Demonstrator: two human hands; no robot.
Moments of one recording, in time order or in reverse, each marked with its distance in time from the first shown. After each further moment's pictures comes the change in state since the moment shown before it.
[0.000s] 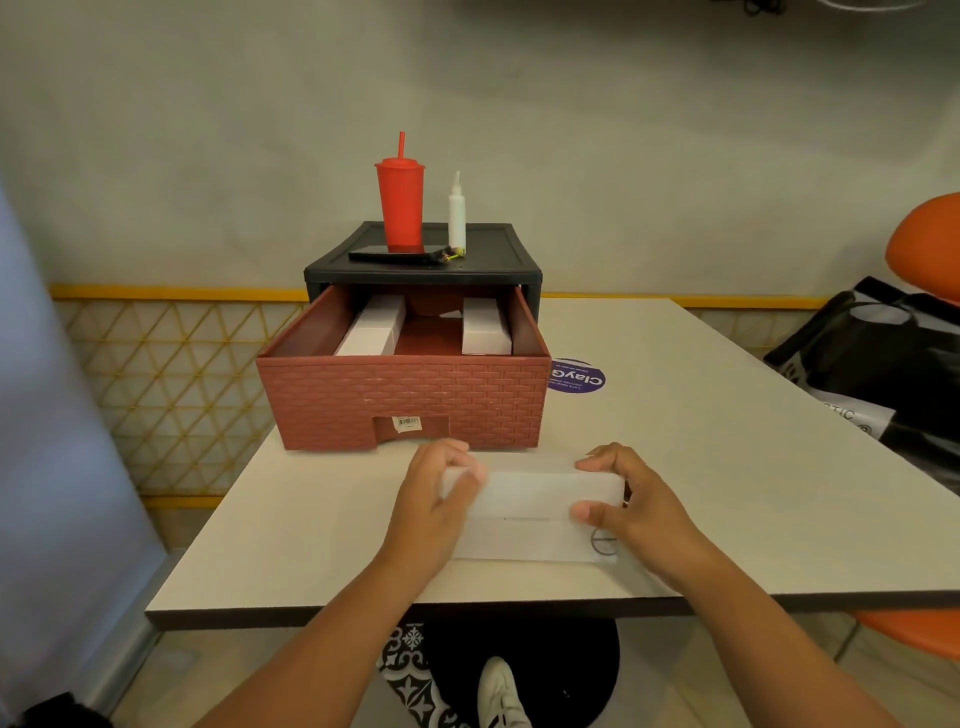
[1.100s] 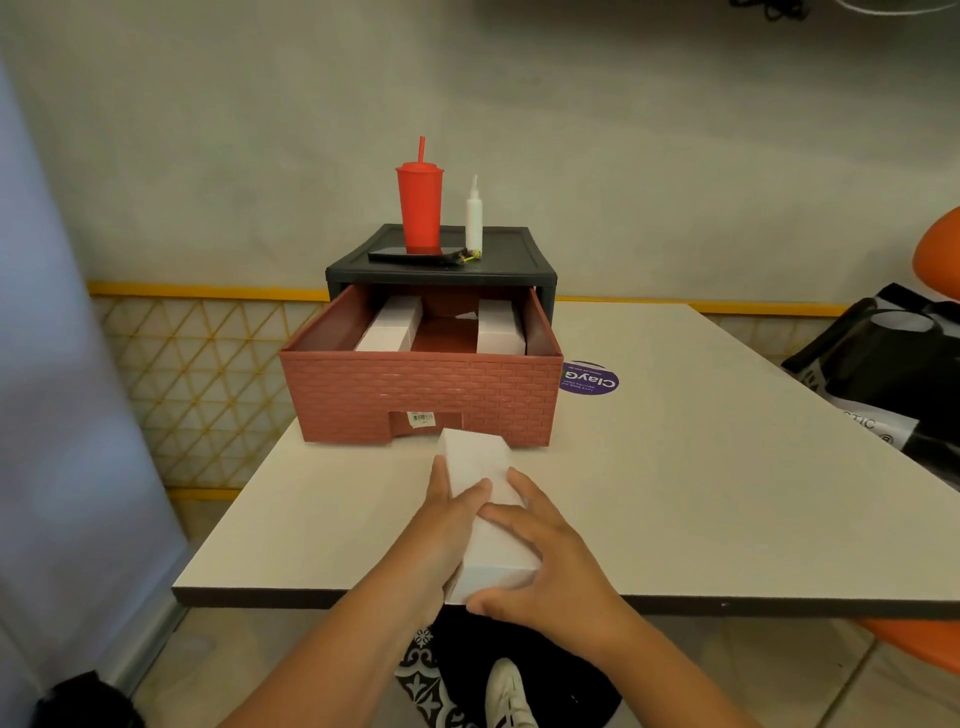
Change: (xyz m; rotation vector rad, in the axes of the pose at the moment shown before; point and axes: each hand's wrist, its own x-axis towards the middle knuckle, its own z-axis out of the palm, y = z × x) left_hand -0.026 0.055 -0.004 -0.334 -0.102 -0.700; right_hand -0.042 -0.025 0.075 -0.173 -0.263 -0.170
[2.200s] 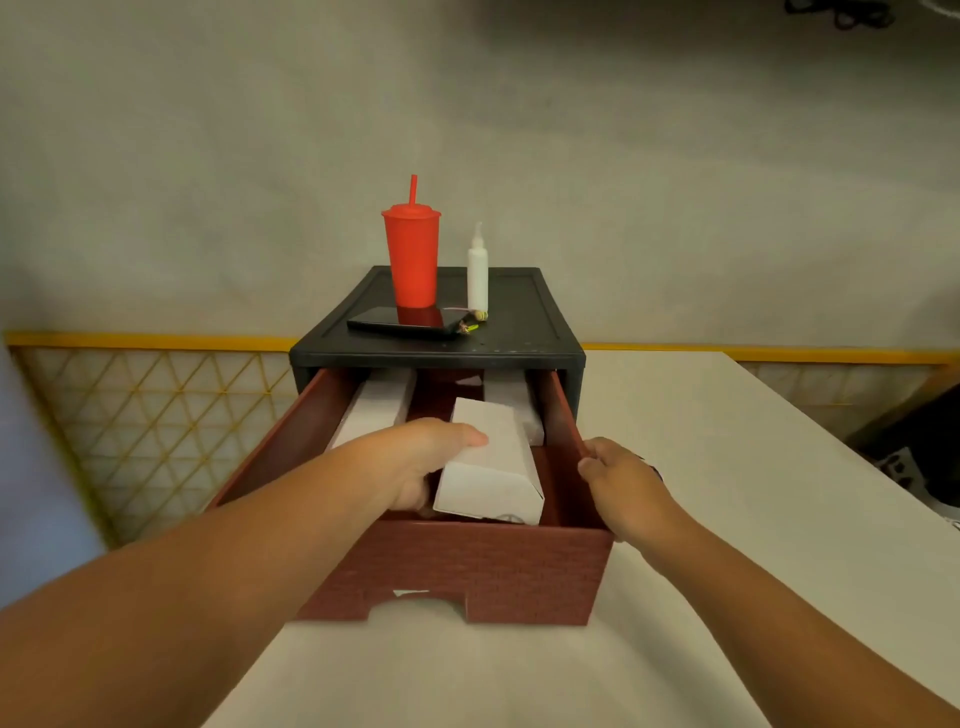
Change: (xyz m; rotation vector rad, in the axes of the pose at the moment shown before) left_hand 0.193 0.163 -0.022 0.204 0.012 -0.200; right_hand 0.208 0.005 -0.122 -0.078 0.266 0.496
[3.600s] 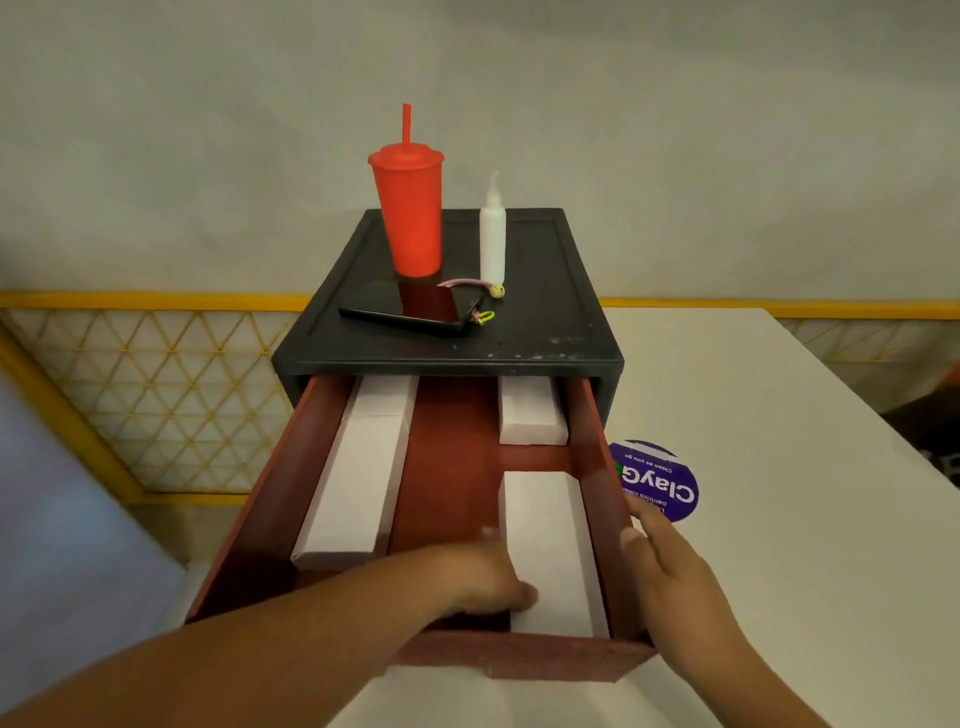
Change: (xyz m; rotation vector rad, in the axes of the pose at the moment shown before) left_hand 0.049 -0.039 0.017 0.883 -0.402 -0.042; right_hand -0.004 0.009 0.010 0.055 0.013 0.048
